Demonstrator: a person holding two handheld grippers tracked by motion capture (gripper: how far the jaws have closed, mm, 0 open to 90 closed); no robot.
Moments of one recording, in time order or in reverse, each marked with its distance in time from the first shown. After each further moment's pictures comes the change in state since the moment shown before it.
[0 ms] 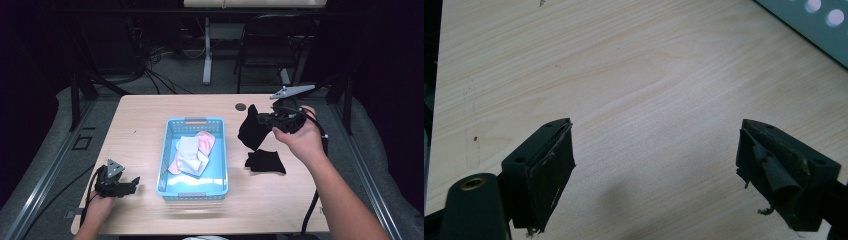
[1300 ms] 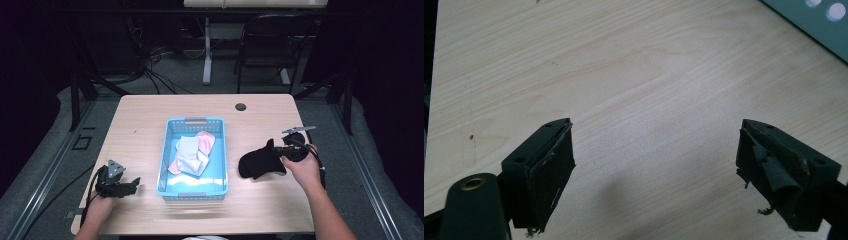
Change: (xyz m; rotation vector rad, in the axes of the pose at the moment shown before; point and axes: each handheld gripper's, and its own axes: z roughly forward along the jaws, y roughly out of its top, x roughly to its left) left arm -0.001 -0.001 0.002 0.007 -0.001 0.002; right arm -0.057 -0.138 0.080 0.164 -0.083 0.291
